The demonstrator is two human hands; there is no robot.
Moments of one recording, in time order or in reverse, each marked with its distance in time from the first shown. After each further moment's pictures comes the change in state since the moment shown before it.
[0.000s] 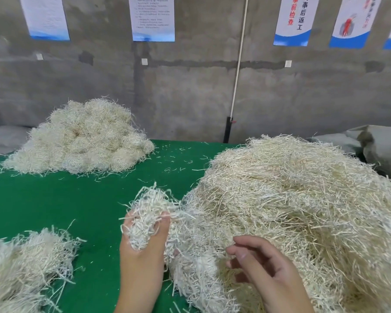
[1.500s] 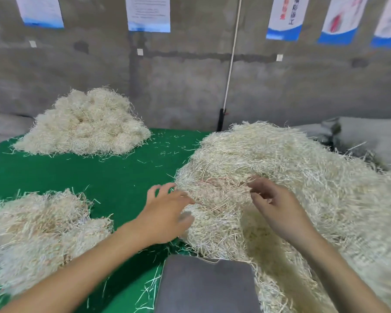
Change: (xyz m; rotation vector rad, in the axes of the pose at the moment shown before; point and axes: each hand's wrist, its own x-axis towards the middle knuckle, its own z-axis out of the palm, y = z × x) left_hand -0.007 -0.001 -0.014 1.318 -0.713 0.827; right_hand -0.022 -0.052 -0.072 -0.852 0.059 -0.287
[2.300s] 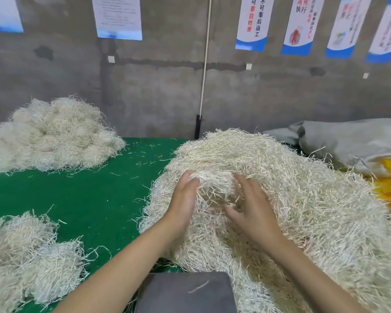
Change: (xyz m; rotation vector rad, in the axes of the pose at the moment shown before) left_hand 0.074 0.093 0.000 -1.304 0.204 -0.284; right_hand 0.012 0.033 0.014 -0.267 0.143 -0.081
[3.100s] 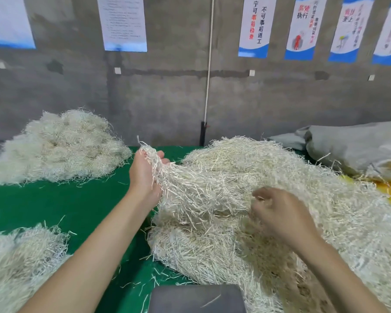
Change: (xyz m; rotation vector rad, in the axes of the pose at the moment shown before) left_hand 0.034 0.078 -0.077 -0.638 0.369 -0.112; right_hand 0.009 -0.016 -0.052 -0.074 -0.010 0.181
